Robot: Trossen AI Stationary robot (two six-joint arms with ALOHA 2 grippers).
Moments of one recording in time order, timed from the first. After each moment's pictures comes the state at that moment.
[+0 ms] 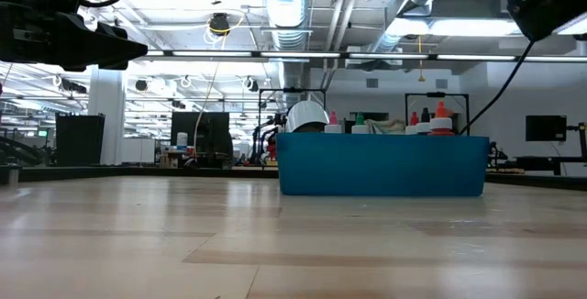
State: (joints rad) left arm -0.09 0.06 0.01 0.04 -0.09 0.28; right arm 0.65 1.63 1.13 -1.14 -0.06 1.44
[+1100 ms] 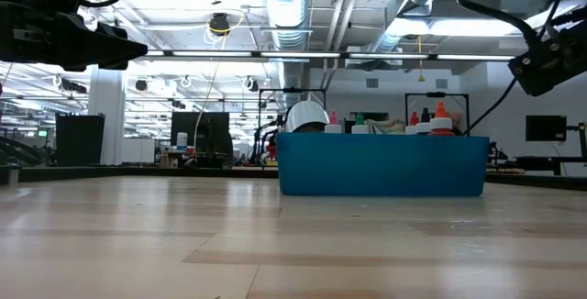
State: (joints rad) left arm -0.09 0.06 0.01 0.04 -0.09 0.28; right arm 0.64 1.72 1.01 -0.96 -0.08 1.41
